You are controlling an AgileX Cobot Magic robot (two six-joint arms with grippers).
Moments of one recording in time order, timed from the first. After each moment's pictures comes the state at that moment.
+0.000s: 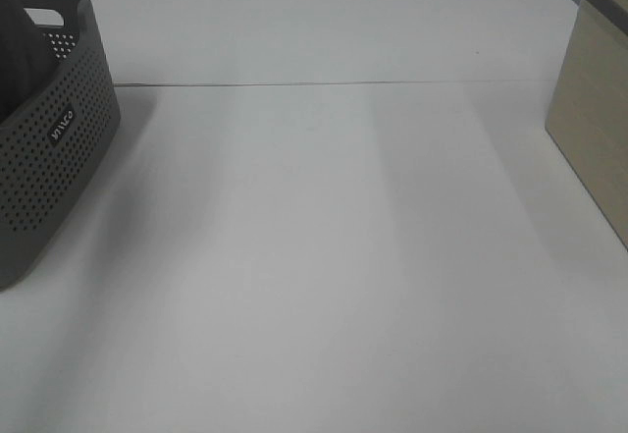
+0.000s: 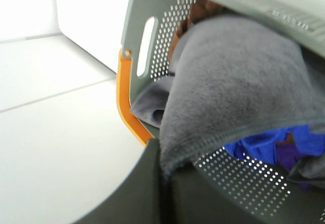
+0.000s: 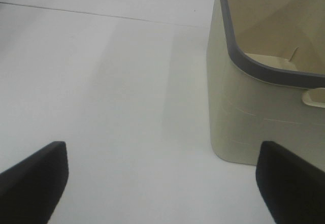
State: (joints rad) left arm -0.27 1.49 -1.62 0.43 1.05 0.96; right arm 0.05 0.01 -0.51 0.01 0.96 -0.11
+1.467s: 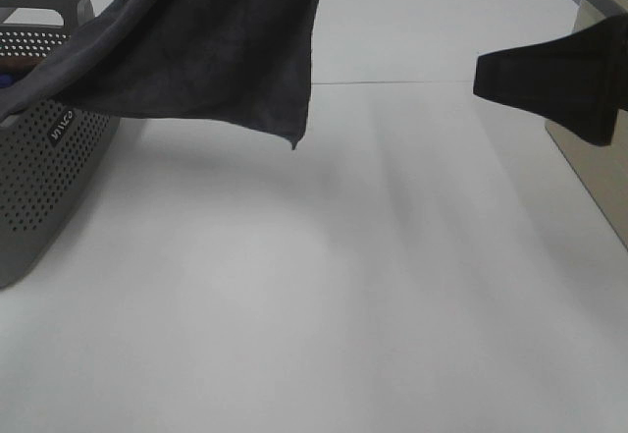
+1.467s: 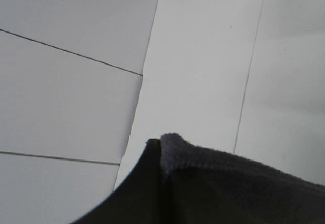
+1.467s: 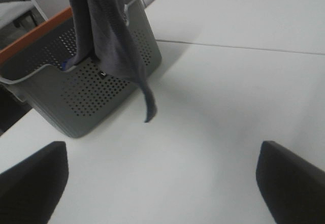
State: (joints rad) left arm -0.86 1.72 -1.90 0.53 0.72 0.51; right arm 0.05 0.96 -0.51 1.44 0.62 -1.34
